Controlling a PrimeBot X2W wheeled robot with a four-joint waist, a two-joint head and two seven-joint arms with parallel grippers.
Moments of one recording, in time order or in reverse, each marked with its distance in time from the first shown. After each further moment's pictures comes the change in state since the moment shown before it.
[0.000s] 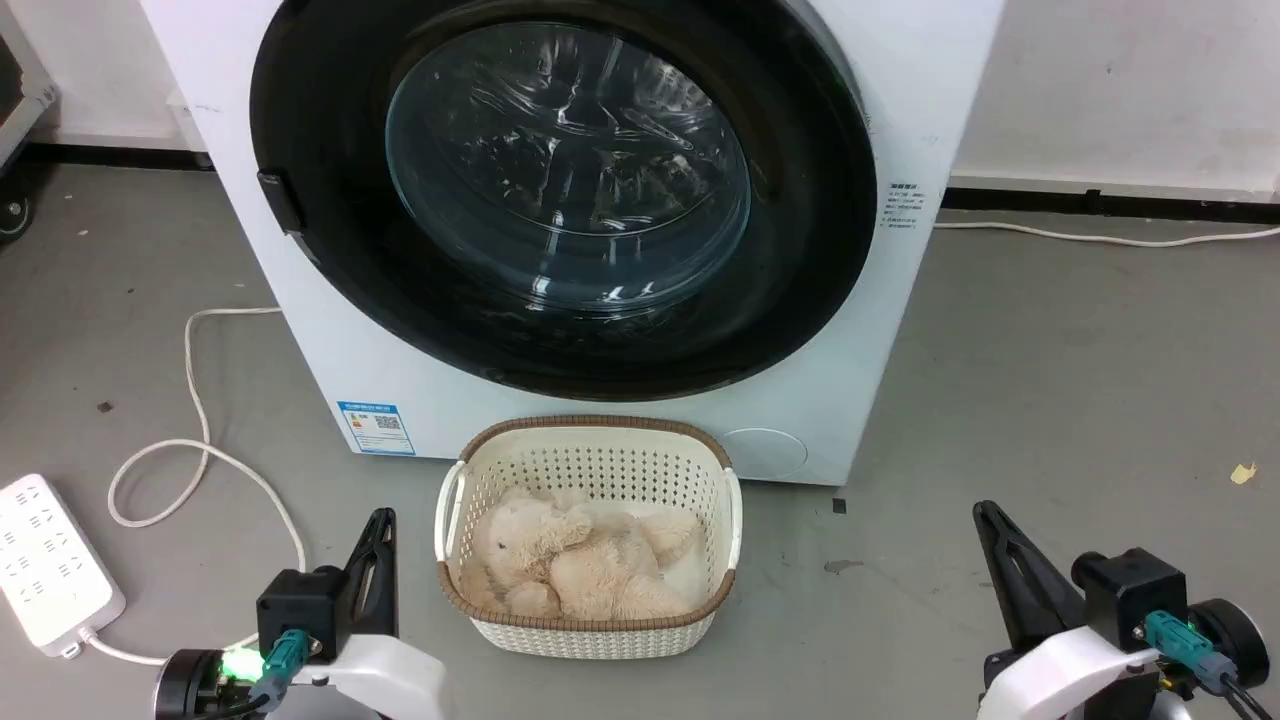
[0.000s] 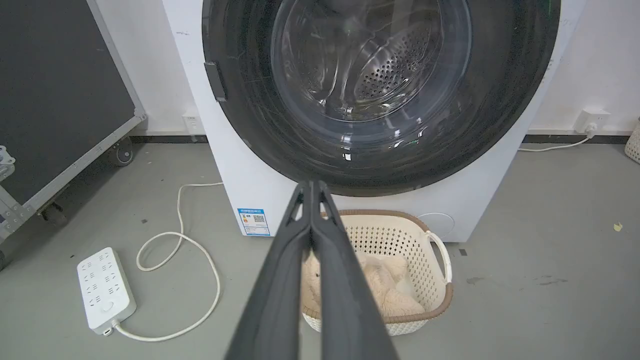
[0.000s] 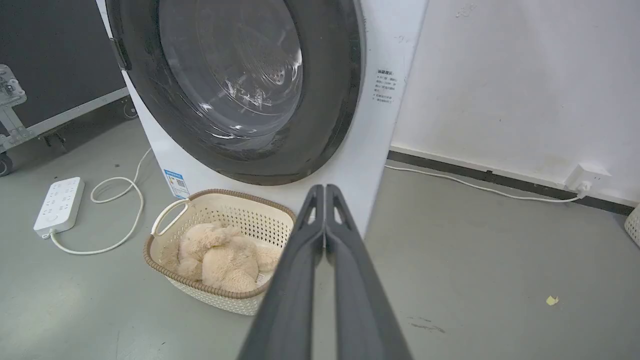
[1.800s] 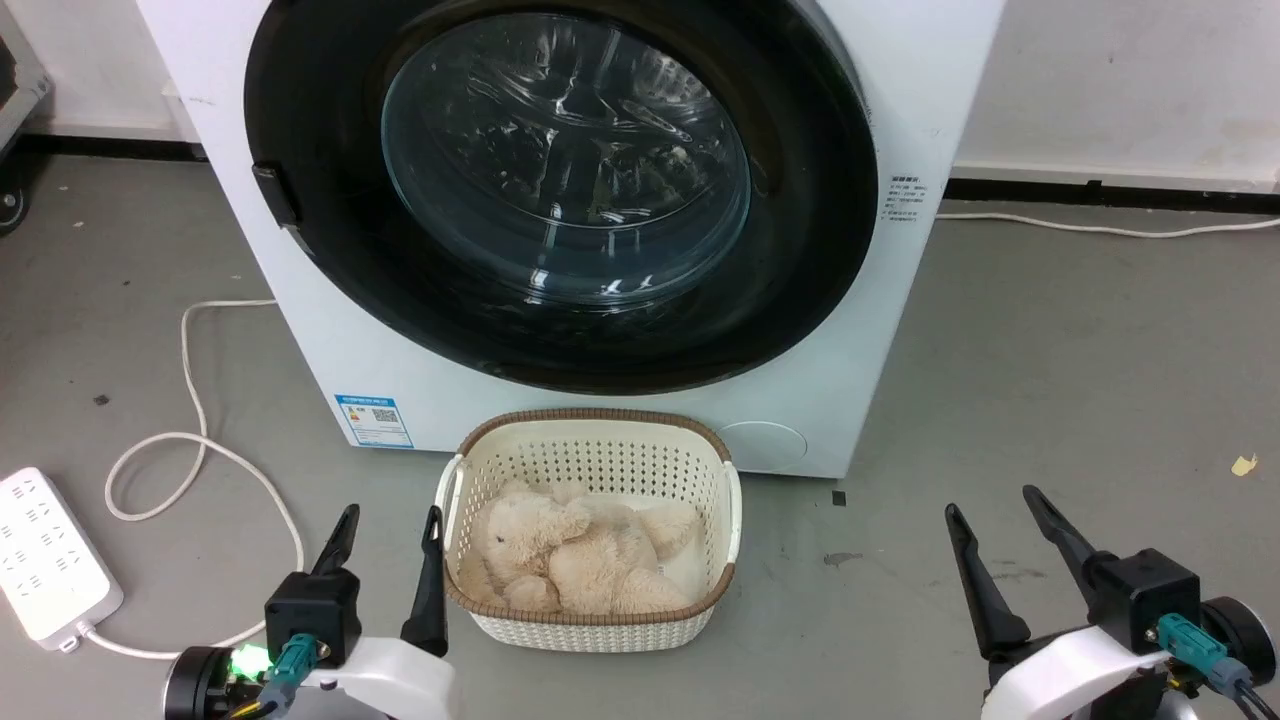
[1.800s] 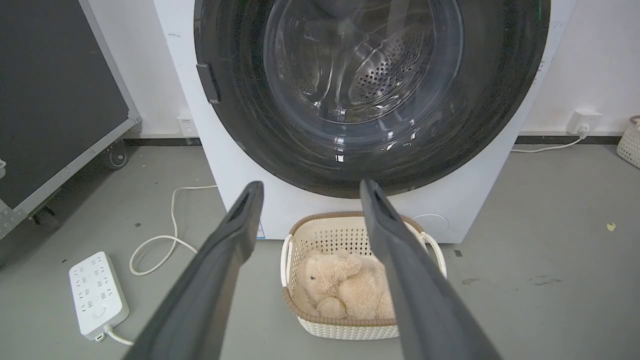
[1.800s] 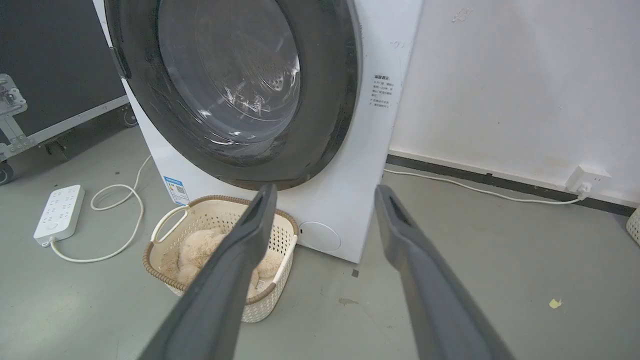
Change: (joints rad) left arm 0.000 0.000 -0.017 0.000 -0.003 0.004 -0.023; right arm 0.001 0.000 -0.006 -0.008 0.011 0.000 -0.021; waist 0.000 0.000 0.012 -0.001
